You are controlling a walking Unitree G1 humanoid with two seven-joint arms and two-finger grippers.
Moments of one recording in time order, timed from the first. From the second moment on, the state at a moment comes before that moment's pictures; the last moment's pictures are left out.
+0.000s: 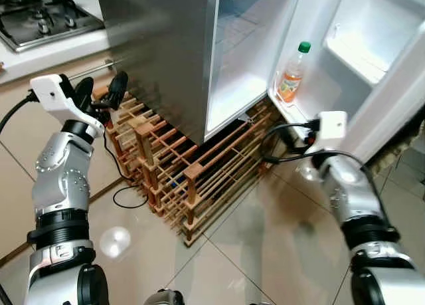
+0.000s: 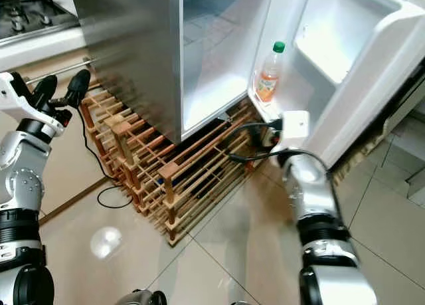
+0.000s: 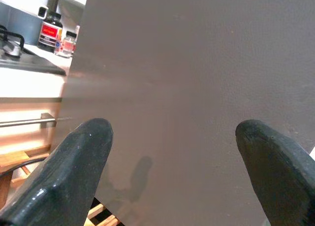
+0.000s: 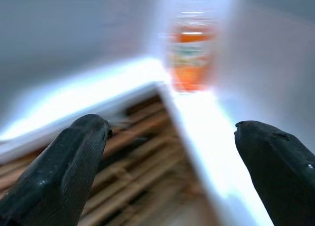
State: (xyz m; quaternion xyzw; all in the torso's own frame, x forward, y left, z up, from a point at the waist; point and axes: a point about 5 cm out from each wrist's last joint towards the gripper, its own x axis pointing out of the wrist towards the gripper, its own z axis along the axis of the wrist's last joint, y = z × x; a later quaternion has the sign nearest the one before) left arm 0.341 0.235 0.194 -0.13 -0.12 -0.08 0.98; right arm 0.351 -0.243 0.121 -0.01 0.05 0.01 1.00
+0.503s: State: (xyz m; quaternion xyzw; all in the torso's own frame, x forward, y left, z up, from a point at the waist) left arm 0.347 0.218 0.183 -0.09 -0.09 -0.06 0.99; right arm 0.348 -0.260 0.147 -0.02 -0.05 -0.07 1.00
